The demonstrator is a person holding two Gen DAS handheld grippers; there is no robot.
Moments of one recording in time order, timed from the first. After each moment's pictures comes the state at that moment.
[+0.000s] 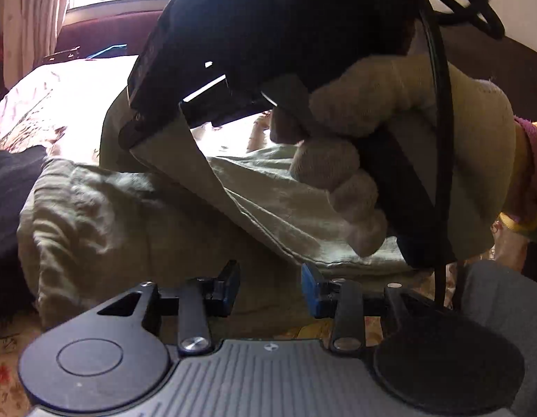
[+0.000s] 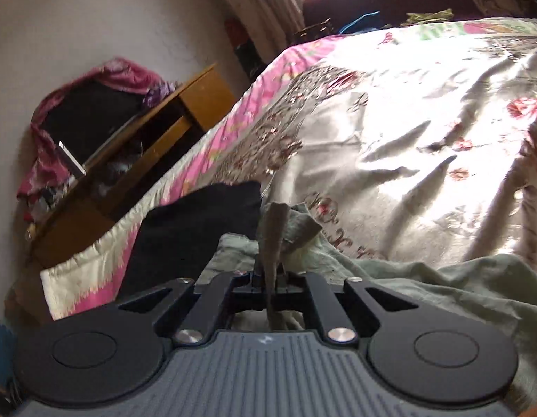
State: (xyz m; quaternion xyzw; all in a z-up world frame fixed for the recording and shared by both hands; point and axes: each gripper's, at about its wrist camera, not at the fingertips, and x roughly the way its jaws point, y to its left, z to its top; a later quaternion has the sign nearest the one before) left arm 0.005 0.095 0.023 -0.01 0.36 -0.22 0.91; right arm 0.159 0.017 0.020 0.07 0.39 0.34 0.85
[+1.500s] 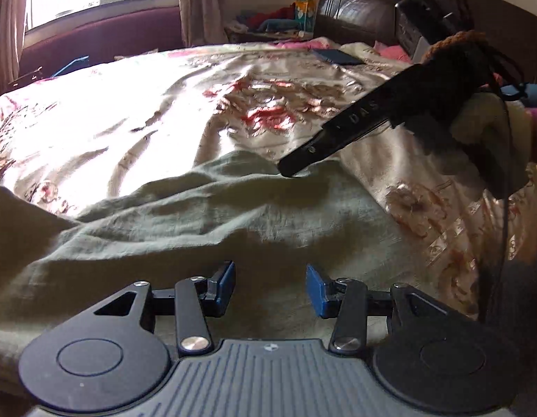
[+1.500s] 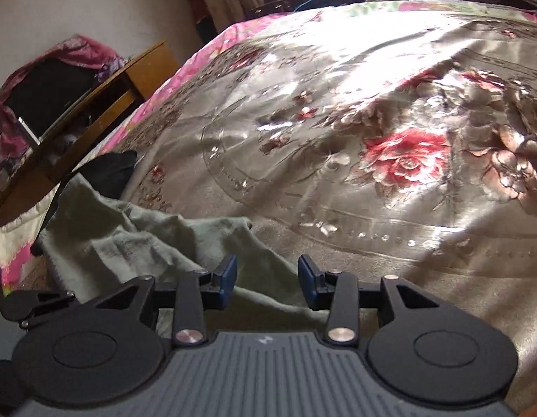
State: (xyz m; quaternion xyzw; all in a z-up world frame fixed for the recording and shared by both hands) left arm 0.077 0.007 -0.007 0.06 0.38 -0.25 0.89; right arm 0.214 -0.180 -0.014 0.01 0.46 0.31 0.83
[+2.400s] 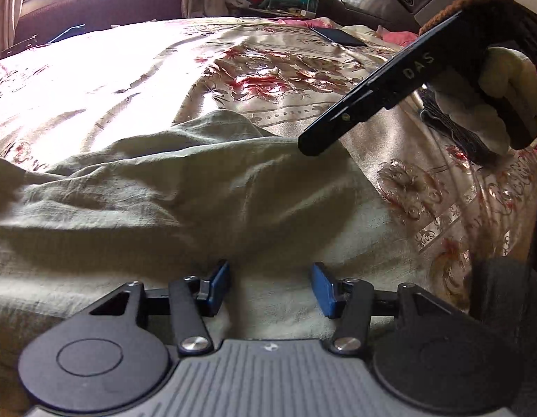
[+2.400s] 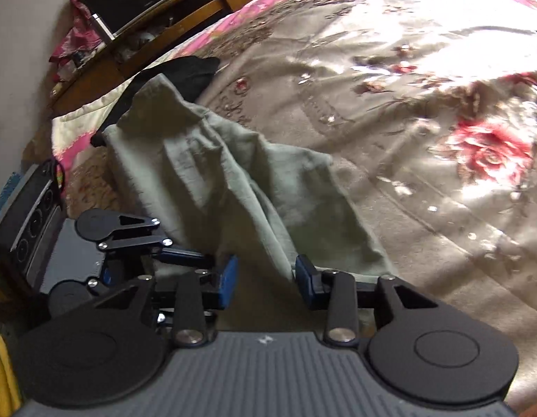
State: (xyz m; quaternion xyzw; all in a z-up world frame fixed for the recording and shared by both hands) left arm 0.076 -0.006 -0.023 0.04 0.41 -0.26 0.87; right arm 0.213 -0.189 0.002 -0.04 0.51 0.39 0.76
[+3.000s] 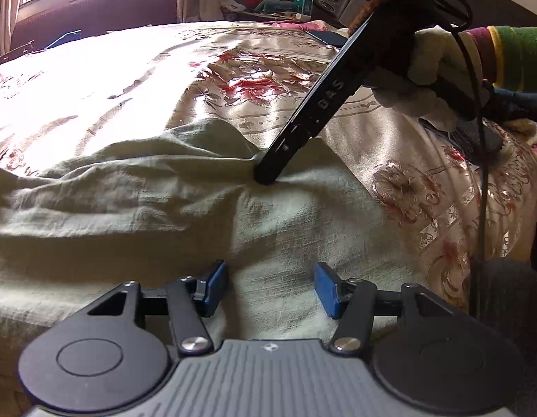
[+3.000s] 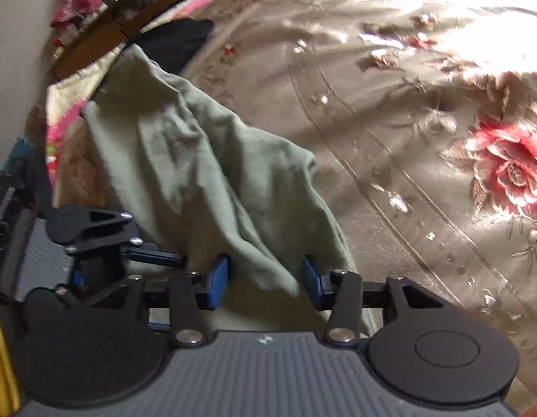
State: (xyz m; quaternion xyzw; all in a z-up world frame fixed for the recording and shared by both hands) left arm 0.077 -0.010 -0.025 0.04 0.40 -0.27 0.88; right arm 0.258 -0.147 -0.032 -0.12 0.56 0.42 0.70
